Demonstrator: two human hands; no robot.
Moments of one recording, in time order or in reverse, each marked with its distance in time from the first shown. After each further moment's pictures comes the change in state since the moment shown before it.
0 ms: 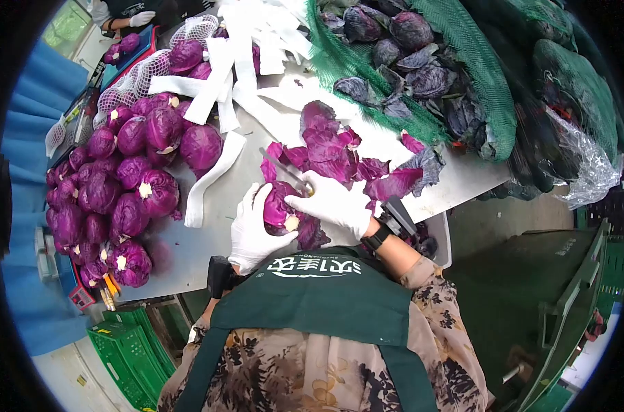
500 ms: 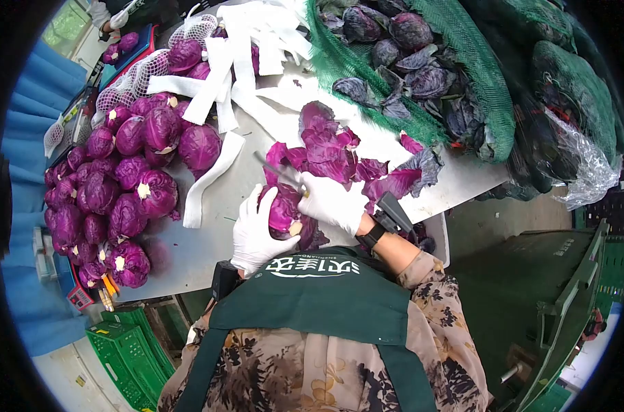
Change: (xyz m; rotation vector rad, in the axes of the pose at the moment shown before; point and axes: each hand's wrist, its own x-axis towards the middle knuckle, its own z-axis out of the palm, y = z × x) left_hand -0.002 0.006 0.004 0.109 0.011 0.070; right_hand 0.015 0.018 0.009 -0.185 -0.026 -0.102
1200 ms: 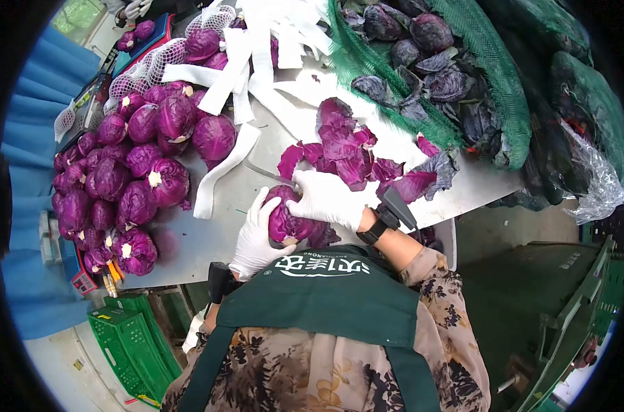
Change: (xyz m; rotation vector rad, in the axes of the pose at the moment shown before) left_hand -0.024 -0.024 -0.004 -0.202 -0.064 0.036; right_hand 0.011 -0.028 0.003 -0.089 -0.055 -0.194
